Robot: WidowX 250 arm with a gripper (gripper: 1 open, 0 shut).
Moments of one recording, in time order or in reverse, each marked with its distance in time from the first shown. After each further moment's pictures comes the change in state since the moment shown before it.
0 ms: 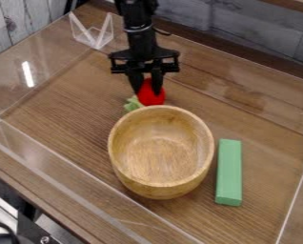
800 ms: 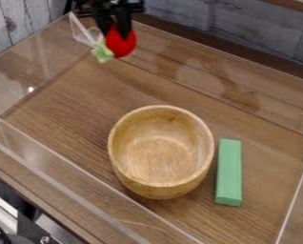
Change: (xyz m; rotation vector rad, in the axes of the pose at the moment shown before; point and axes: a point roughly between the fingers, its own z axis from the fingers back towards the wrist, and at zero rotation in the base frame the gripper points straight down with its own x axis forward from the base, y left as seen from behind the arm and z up) arm 0.035 0.054 0.076 -0.062 -0.064 -0.063
